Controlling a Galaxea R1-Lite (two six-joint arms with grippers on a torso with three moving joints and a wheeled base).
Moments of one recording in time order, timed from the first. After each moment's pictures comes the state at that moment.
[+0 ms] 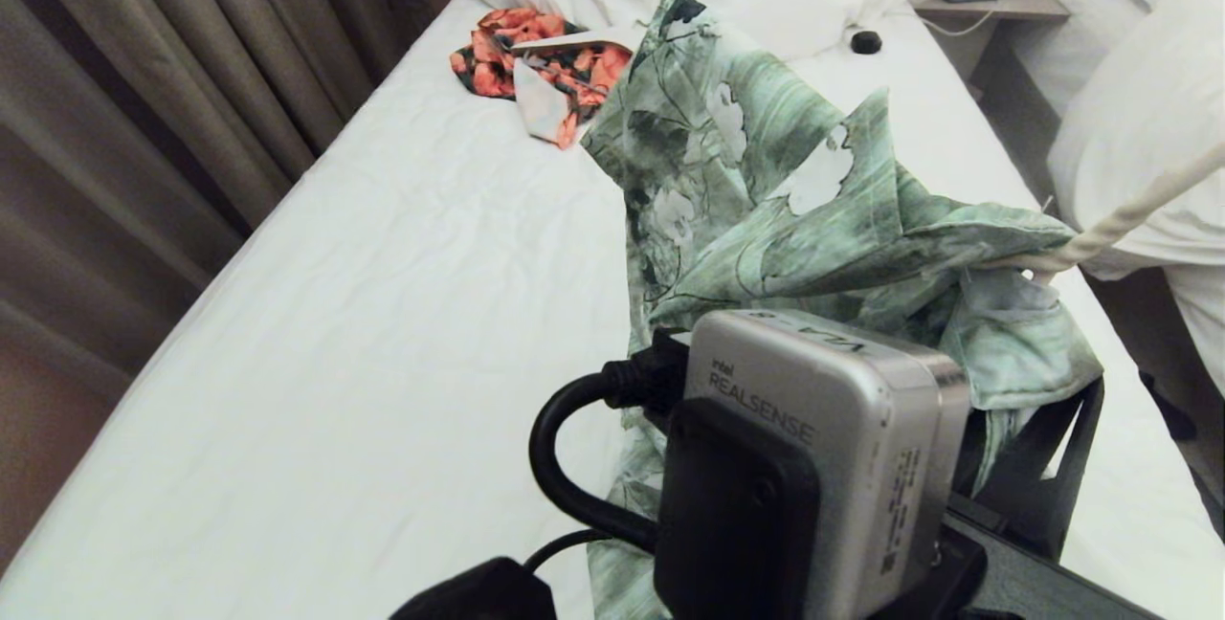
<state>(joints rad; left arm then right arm) -1.44 1.87 -0.83 -1.49 0.47 -0.05 0.69 1.29 -1.91 1.04 0.32 0.33</state>
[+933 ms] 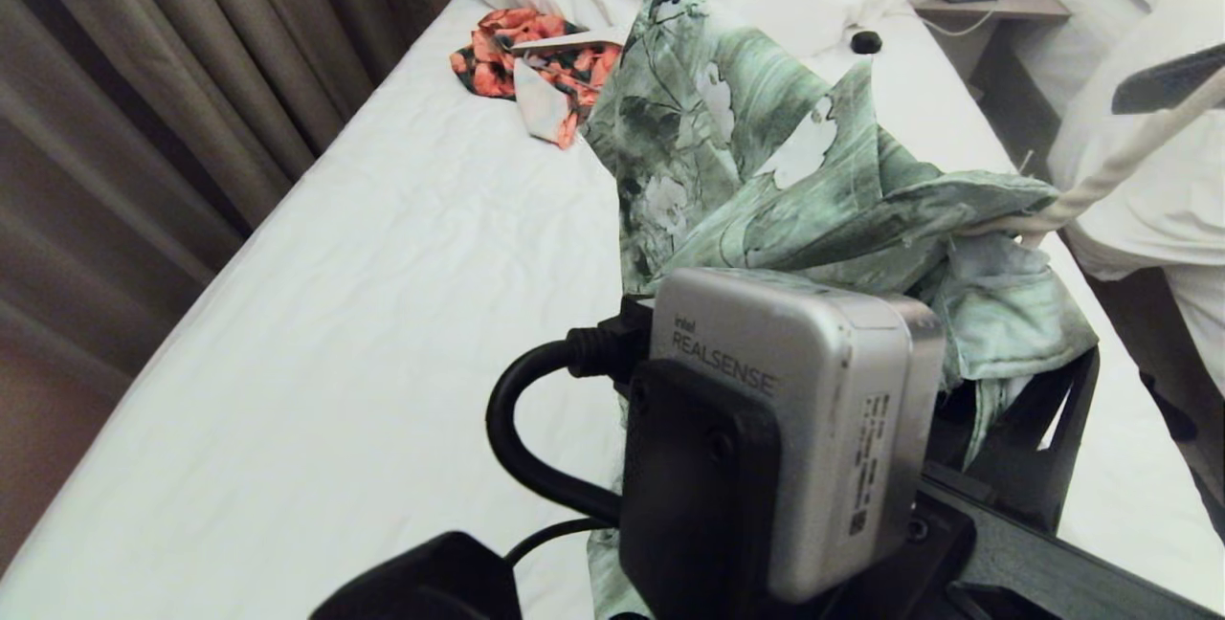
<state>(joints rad) -1.44 1.84 -0.84 -1.46 0.47 -0.05 0.34 1.27 -1.60 0.64 0.92 -0.50</state>
